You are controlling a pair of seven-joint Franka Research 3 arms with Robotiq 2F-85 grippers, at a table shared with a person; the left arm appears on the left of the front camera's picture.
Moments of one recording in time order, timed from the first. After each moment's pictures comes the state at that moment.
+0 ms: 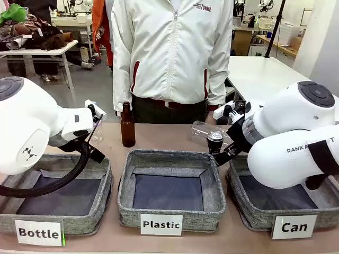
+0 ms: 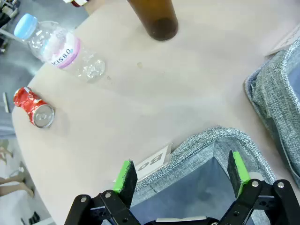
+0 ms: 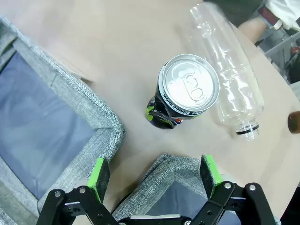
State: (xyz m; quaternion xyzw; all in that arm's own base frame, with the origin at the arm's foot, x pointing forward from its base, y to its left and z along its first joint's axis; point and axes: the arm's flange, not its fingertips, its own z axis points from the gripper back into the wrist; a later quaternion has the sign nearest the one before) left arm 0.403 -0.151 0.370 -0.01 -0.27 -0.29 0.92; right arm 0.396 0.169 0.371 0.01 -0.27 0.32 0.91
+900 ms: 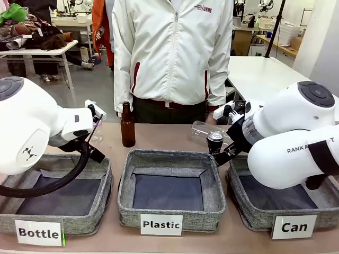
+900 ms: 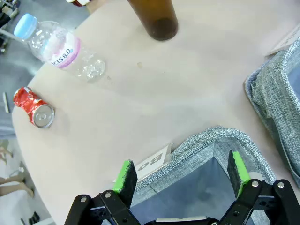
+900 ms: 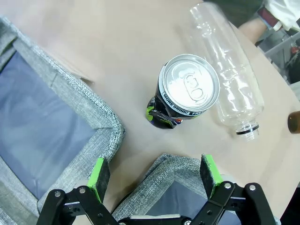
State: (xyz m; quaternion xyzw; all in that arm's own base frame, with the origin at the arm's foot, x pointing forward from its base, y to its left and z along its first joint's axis) left arm 0.403 -0.151 0.370 -0.01 -0.27 -0.29 0.92; right arm 0.396 0.169 0.371 0.01 -0.27 0.32 0.91
